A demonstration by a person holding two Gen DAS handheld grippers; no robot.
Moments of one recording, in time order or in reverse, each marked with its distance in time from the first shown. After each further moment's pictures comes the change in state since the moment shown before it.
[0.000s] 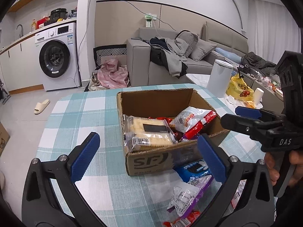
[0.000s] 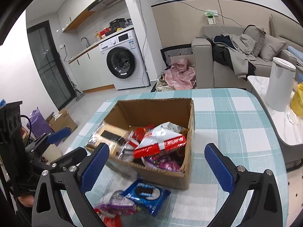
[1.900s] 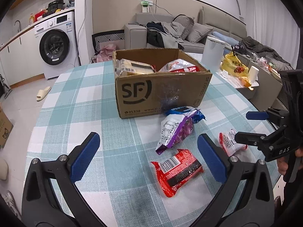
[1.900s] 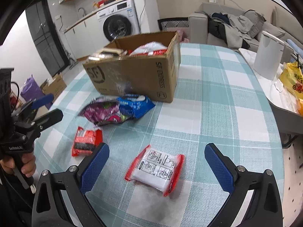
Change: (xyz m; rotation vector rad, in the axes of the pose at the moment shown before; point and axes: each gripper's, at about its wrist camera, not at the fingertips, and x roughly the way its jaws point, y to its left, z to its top) left arm -0.059 -0.037 -0.097 0.033 0.129 0.004; right arm -0.044 -0.009 -0.126 -0.061 0.243 -0.071
